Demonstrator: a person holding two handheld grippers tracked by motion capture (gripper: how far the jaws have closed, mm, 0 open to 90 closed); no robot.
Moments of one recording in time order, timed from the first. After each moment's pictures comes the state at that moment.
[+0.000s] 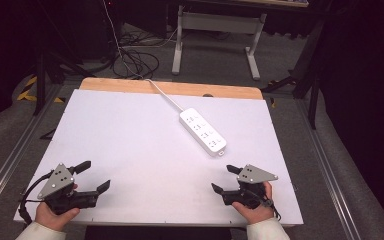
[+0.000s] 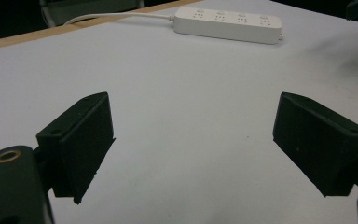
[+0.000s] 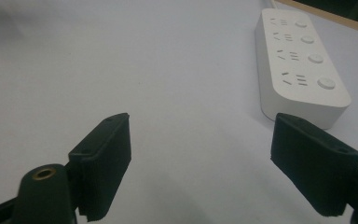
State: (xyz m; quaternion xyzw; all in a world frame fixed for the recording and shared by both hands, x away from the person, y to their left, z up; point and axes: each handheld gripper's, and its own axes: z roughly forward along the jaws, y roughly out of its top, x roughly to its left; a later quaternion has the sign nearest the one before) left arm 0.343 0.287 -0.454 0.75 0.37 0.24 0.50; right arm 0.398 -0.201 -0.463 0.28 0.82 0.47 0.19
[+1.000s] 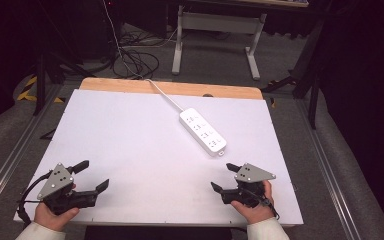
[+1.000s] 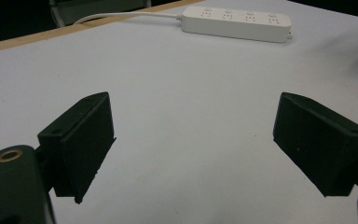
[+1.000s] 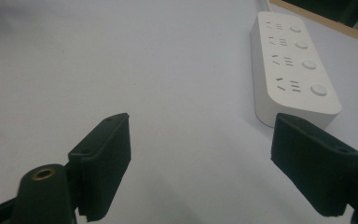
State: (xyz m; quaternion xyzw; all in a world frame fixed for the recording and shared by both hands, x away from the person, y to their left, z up) left arm 0.342 0.288 -0.452 0.75 0.38 0.25 0.49; right arm 0.399 -0.196 -0.456 0.27 0.83 0.45 0.20
